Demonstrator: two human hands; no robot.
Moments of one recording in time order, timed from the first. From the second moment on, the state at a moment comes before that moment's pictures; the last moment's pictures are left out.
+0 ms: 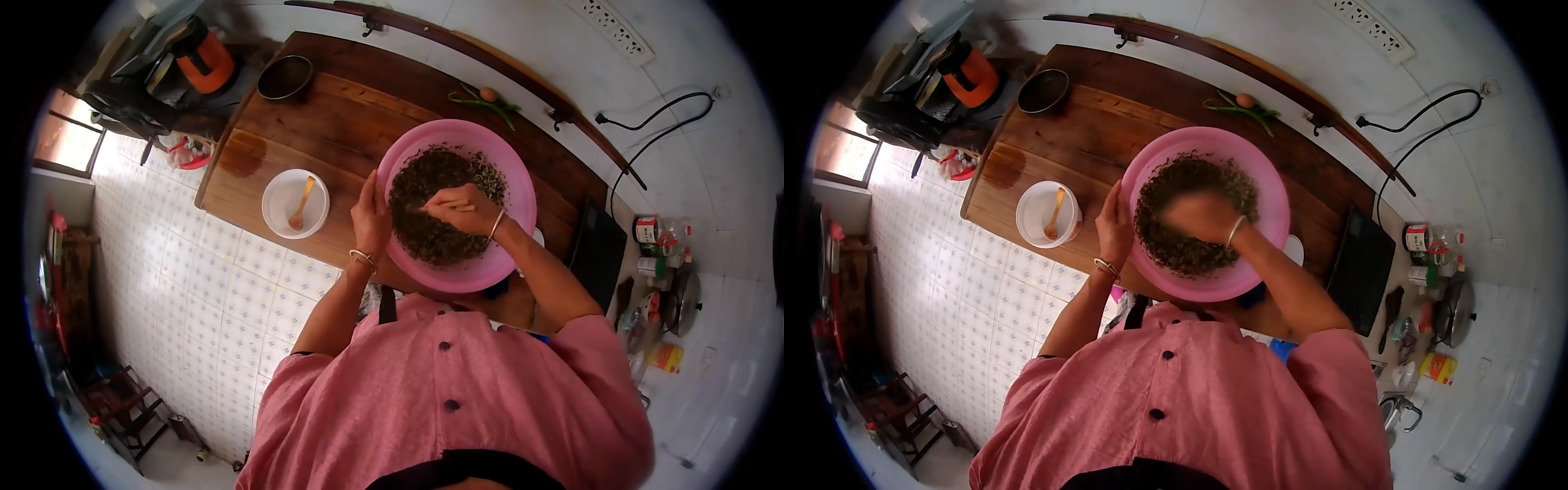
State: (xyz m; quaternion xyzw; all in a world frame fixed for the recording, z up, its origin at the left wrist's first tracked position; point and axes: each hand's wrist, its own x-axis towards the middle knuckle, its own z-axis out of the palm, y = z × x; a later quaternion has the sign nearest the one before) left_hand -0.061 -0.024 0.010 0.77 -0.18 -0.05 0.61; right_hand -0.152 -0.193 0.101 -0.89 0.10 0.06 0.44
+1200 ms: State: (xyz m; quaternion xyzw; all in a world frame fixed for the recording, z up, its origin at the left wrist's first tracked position) left_hand -0.110 -0.009 0.015 0.77 -0.10 -0.11 0.63; right_hand -0.287 -0.266 0.055 -0.74 0.41 -0.25 0.47
